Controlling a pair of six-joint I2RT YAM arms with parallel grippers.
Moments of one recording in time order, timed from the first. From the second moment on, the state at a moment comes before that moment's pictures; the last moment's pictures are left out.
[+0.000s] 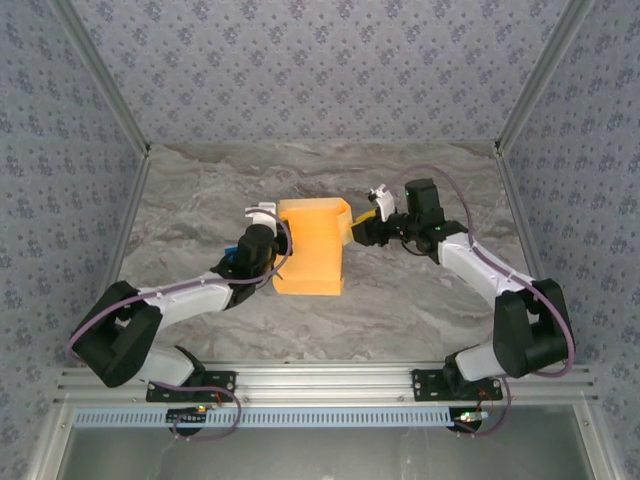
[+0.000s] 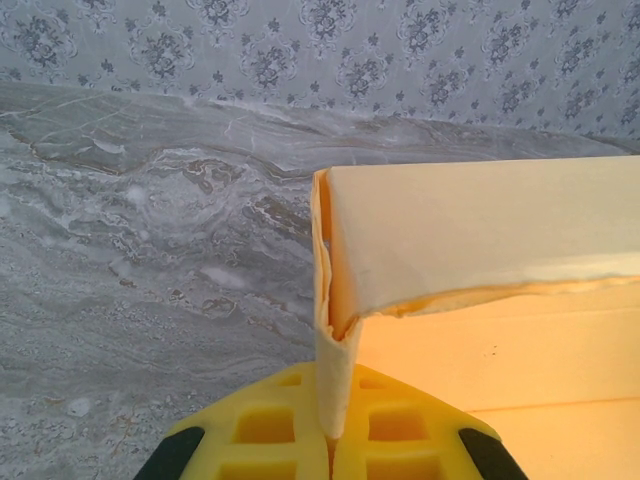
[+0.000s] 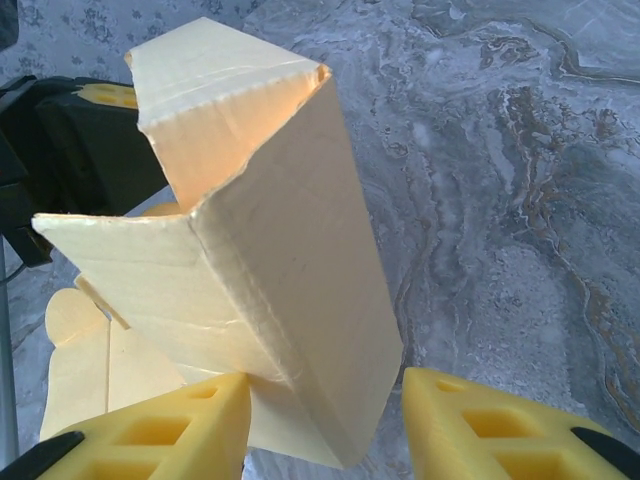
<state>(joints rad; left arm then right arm) -0.71 1.39 0.60 0.46 -0.38 -0.39 0.34 1.42 0.91 -0.12 -0.69 -0.07</state>
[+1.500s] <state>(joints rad) -0.70 1.40 0.61 0.44 -0.33 -0.39 0.46 1.53 1.03 -0.13 -0.43 -0.11</state>
